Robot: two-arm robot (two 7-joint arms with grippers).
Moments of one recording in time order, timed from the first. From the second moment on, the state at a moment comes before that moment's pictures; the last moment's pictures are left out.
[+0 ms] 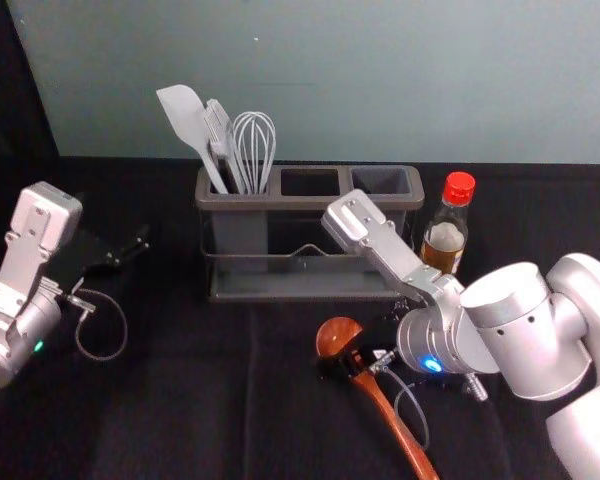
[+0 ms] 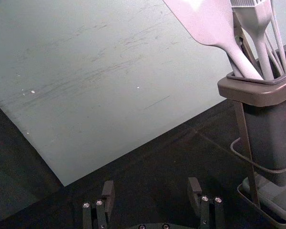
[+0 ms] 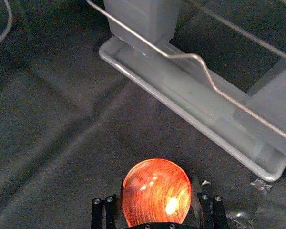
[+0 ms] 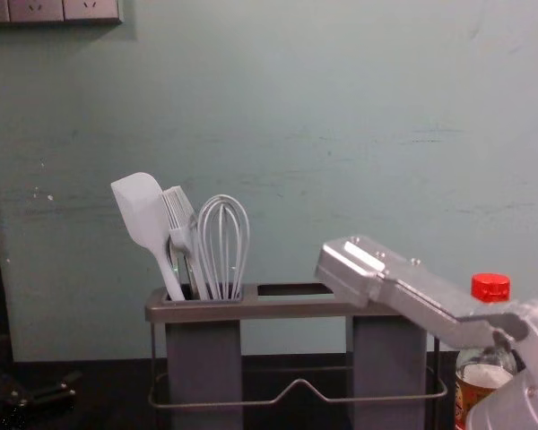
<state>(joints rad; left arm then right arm) -0.20 0.60 0.45 -1.41 -0.25 -0.12 0.03 0.30 0.24 -0.48 -1.66 -0.08 1.04 0.48</state>
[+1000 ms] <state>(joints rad) -0.20 0.60 0.45 -1.41 -0.25 -0.12 0.03 -0.09 0.34 -0.26 -2.07 0.02 0.40 0.44</state>
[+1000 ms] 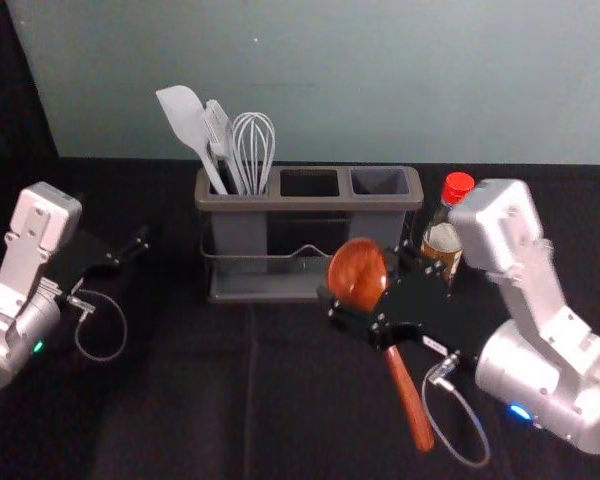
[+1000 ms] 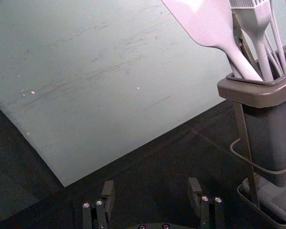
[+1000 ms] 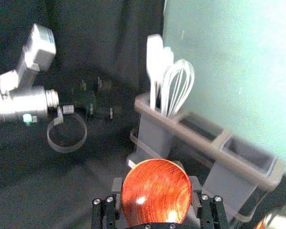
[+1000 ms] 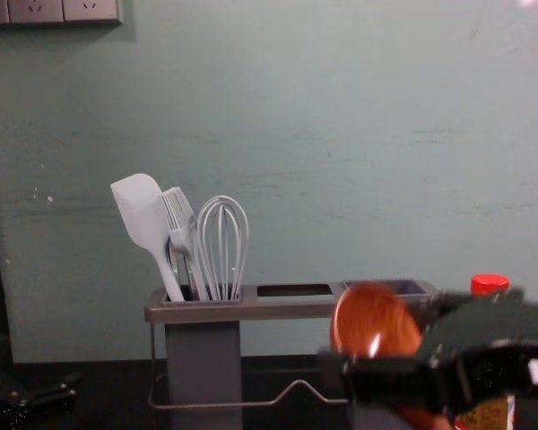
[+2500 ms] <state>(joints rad) -0.20 0.60 0.45 -1.41 -0.25 -0.12 0.03 -0.03 0.35 -0.19 -1.99 0.12 -0.06 0.37</state>
